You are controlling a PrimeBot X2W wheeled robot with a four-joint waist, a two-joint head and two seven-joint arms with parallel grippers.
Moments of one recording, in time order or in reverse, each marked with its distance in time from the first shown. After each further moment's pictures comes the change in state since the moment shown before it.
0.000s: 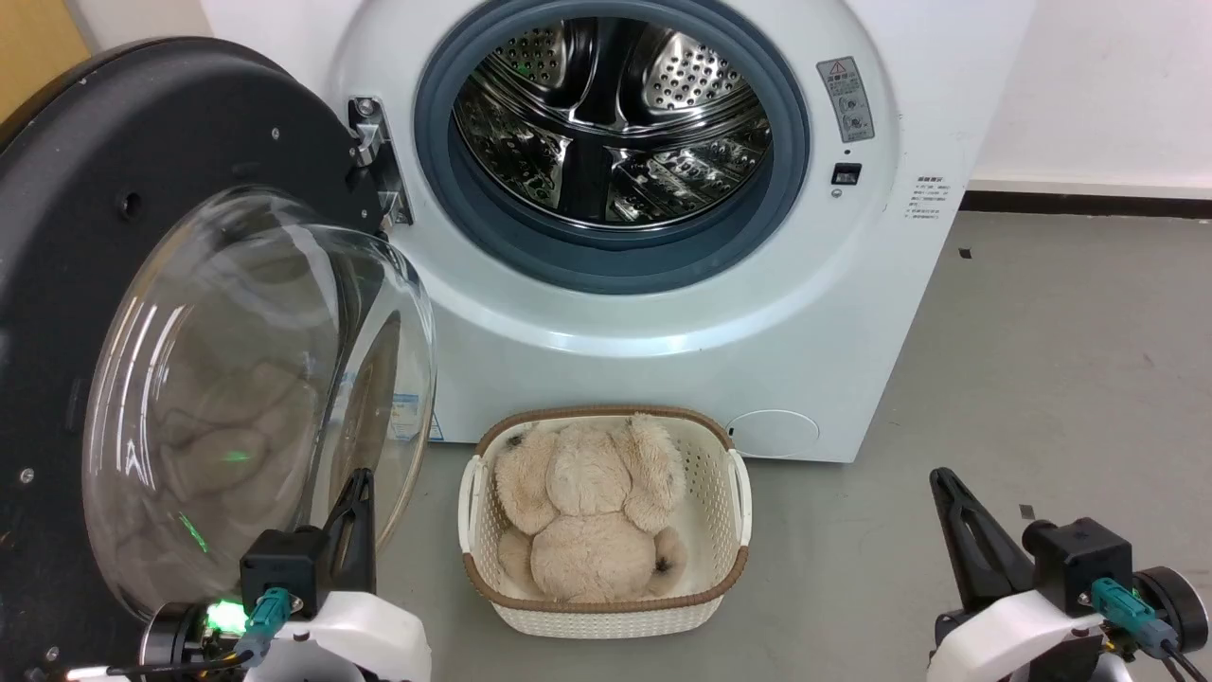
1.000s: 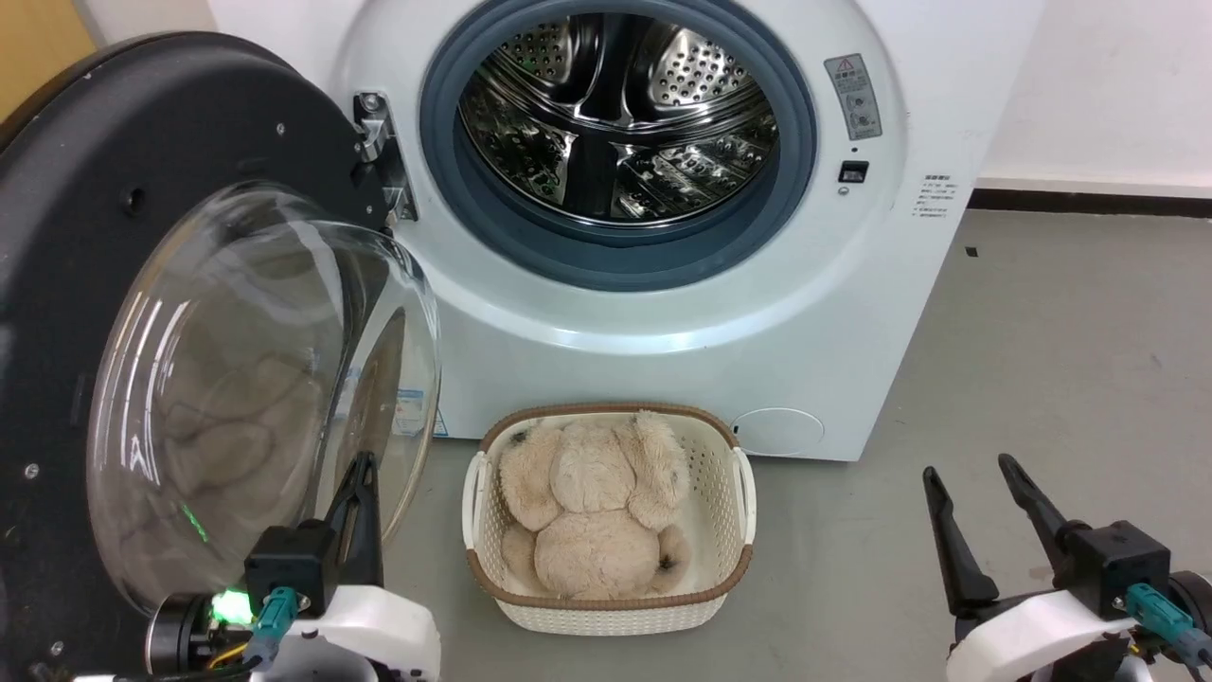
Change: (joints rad) left arm -0.009 0.000 -0.027 -0.008 0.000 0.047 -0.042; right arm 0.001 0.000 -0.036 0.002 0.027 0.000 -0.042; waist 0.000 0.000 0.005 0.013
